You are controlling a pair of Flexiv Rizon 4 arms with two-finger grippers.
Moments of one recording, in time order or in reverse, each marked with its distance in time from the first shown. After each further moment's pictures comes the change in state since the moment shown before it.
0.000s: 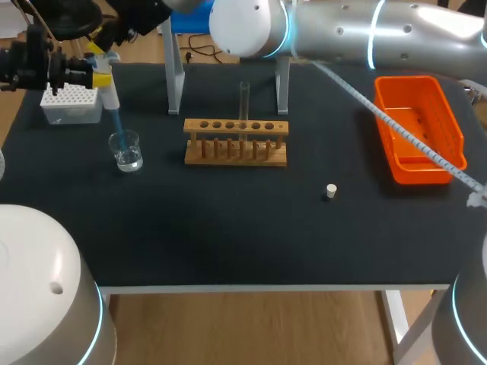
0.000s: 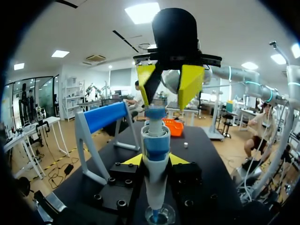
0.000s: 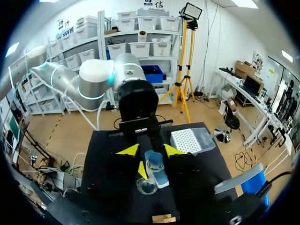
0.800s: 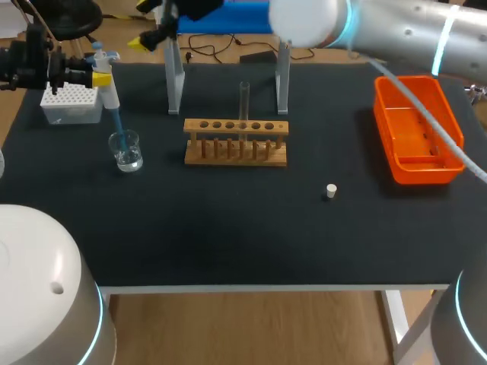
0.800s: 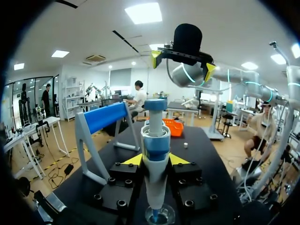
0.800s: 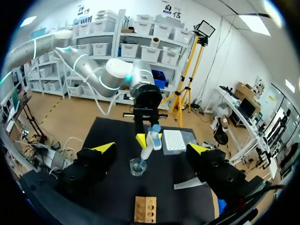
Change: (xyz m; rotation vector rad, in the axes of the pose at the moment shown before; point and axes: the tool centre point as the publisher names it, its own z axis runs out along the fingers) left arm 0.000 -0.001 0.000 -0.001 0.000 0.000; right arm 0.004 -0.025 -0.105 -0.030 -0.037 -0.218
